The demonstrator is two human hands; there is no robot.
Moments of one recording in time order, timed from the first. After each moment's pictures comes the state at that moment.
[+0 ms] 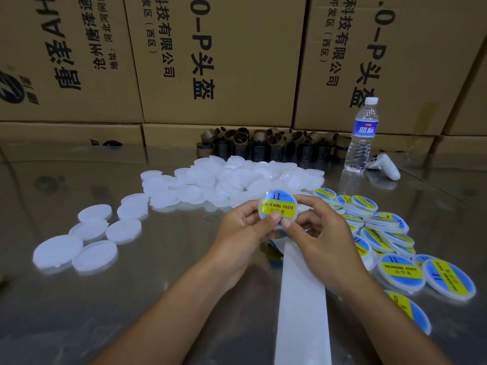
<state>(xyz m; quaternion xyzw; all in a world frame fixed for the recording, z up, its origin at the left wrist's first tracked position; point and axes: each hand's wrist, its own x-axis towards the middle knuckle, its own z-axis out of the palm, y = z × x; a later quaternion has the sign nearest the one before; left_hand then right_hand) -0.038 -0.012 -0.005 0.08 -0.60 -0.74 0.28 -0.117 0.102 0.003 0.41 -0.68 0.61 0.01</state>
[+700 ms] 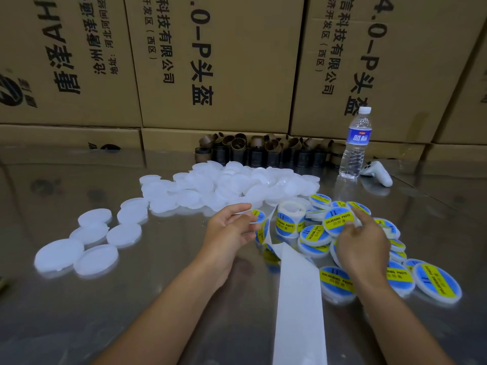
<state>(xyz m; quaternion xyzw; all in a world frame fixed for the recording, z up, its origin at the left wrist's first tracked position) -0.037 -0.028 -0.005 0.19 -0.54 -0.75 0.34 -0.163 0.121 -0.006 0.12 -0.81 0.56 0.14</state>
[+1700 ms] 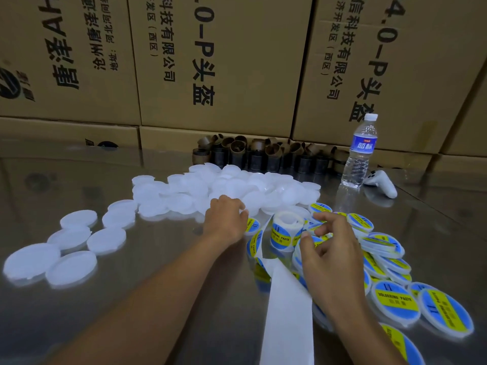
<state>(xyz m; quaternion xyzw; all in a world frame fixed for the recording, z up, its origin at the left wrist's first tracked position) -0.112 -0.087 -0.011 0.32 -0.89 -0.21 0.25 -0.138 0.102 -0.007 0.32 -0.76 0.54 0.17</state>
